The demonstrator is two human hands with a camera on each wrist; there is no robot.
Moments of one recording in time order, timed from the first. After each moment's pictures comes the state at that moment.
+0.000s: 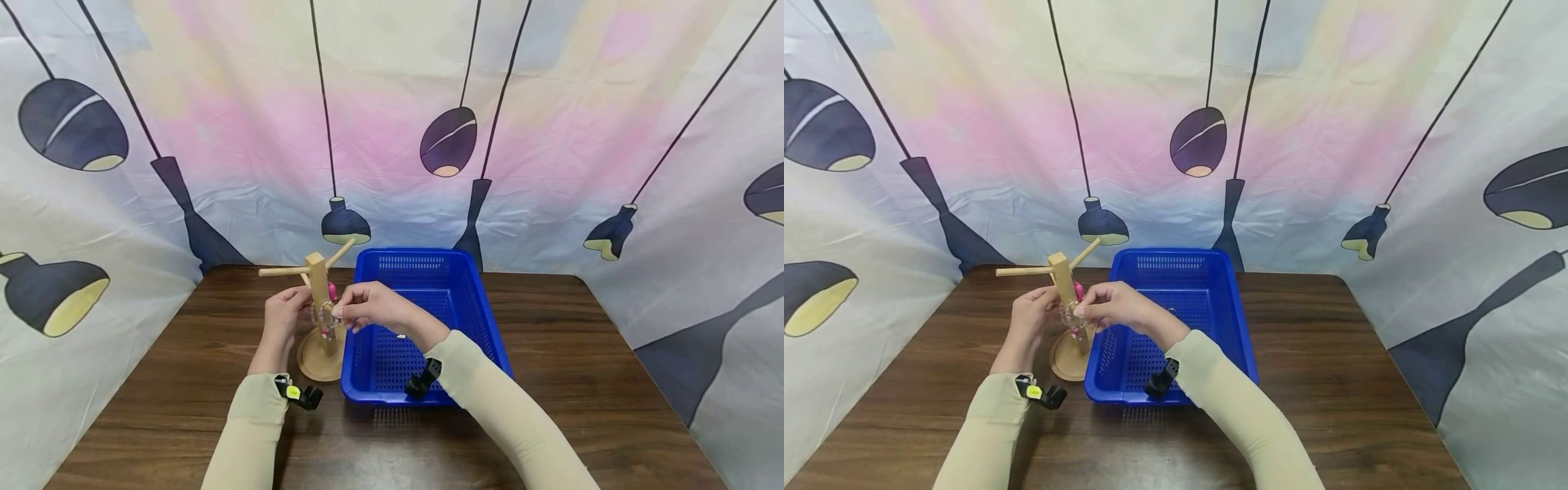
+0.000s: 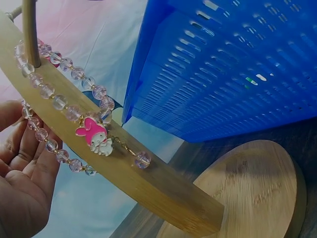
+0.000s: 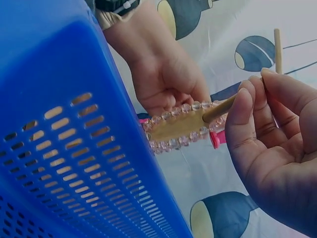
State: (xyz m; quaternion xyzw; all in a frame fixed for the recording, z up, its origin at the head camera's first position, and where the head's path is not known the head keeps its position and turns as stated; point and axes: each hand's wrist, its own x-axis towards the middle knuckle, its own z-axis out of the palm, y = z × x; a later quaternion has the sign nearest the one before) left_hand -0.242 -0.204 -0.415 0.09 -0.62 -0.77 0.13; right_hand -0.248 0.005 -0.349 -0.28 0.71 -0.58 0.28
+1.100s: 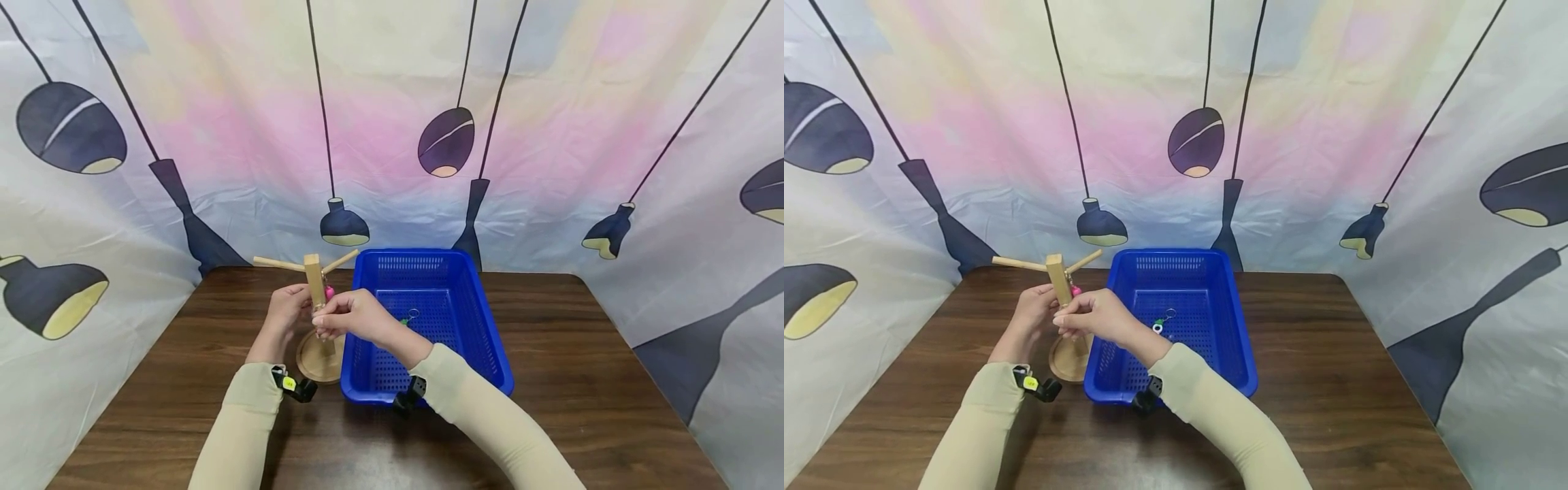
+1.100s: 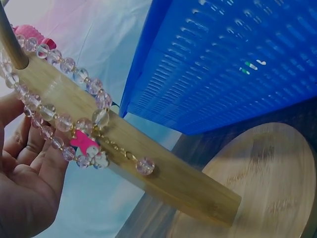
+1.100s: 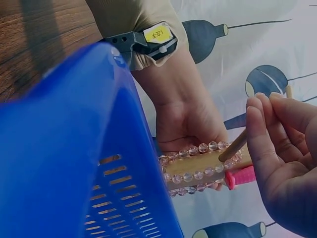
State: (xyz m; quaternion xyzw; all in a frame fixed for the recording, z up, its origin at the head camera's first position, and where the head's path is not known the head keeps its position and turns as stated) left_hand -0.251 -0.212 -0.401 0.10 -0.66 -0.74 0.02; right_hand -0.222 -0.021 -0.356 -0.29 0.70 -0.62 0.20
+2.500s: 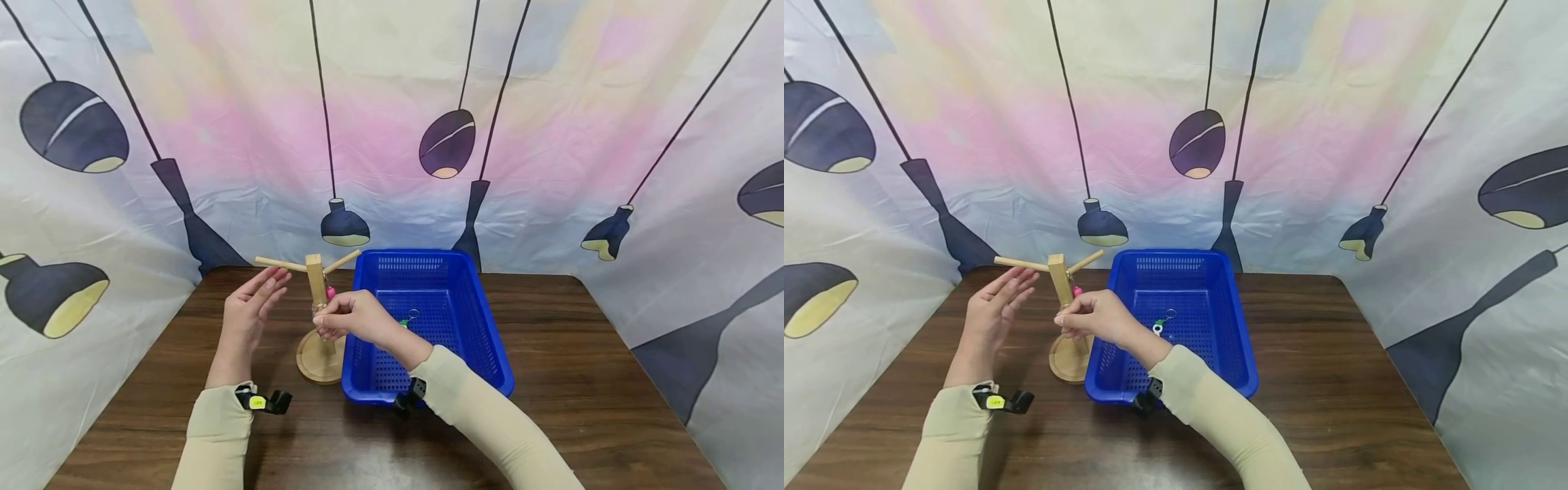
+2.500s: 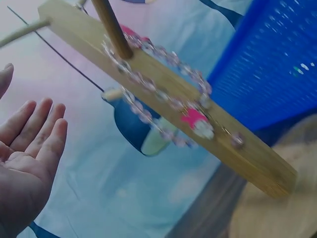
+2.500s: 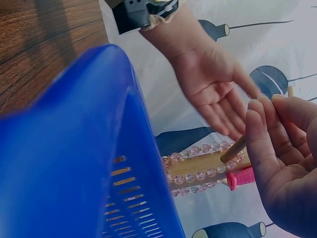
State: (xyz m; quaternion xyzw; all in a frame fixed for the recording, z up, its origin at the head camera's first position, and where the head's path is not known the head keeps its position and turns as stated) left_hand -0.208 -0.246 -0.384 -0.13 -0.53 -0.82 0.16; right_hand -0.221 -0.022 -0.357 -0.28 0.72 -0.61 0.19
